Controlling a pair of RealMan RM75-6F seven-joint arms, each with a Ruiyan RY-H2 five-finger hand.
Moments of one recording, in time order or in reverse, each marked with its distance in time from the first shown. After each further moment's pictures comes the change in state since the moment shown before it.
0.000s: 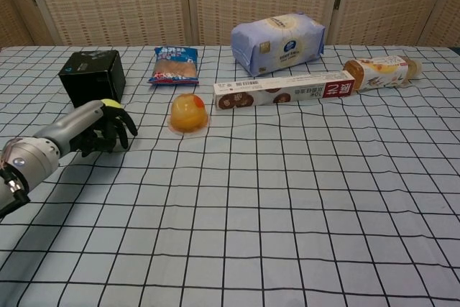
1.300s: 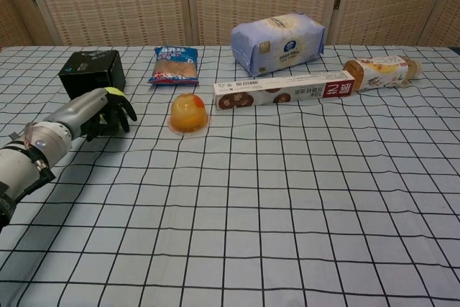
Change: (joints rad) left arm -0.101 -0.088 -0.052 0.224 -0.051 -0.035 0.010; right arm 0.002 0.000 0.002 0.001 0.007 -0.005 -0.002
